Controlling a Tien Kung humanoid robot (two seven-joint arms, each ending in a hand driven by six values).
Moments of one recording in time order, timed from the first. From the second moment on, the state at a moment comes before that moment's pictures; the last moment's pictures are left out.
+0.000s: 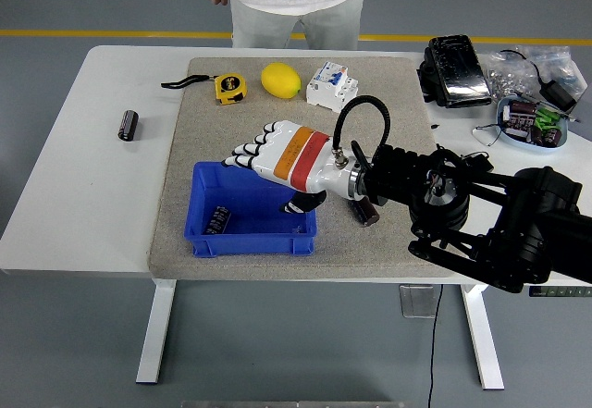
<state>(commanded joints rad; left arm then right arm) -0.21 0.14 -0.33 -0.22 0.60 0.16 0.17 1.03 -0.21 0.23 1.27 -2.17 -0.14 0.01</state>
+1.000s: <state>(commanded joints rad) -0.21 0.14 -0.34 -0.21 0.61 0.16 0.18 0.95 -0.37 0.26 1.20 -2.02 0.09 0.02</state>
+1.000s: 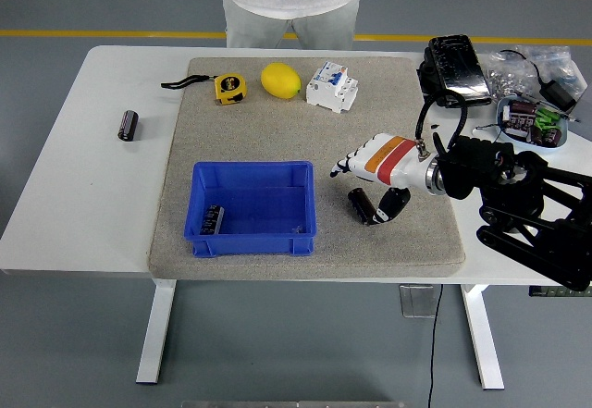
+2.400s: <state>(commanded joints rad) -0.21 0.14 -0.35 -0.22 0.63 0.15 0.19 0.94 -0.29 0.21 1.02 -2.04 -0.01 0.06</state>
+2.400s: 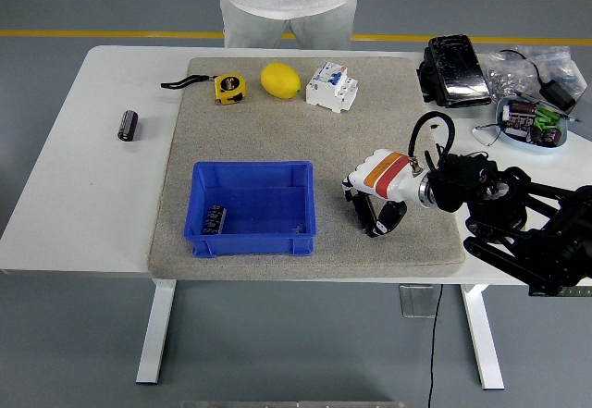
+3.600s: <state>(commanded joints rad) -0.21 0.15 -0.34 -0.22 0.61 0.15 0.18 1.04 -0.17 0.27 1.20 -2.01 -0.01 -0.04</state>
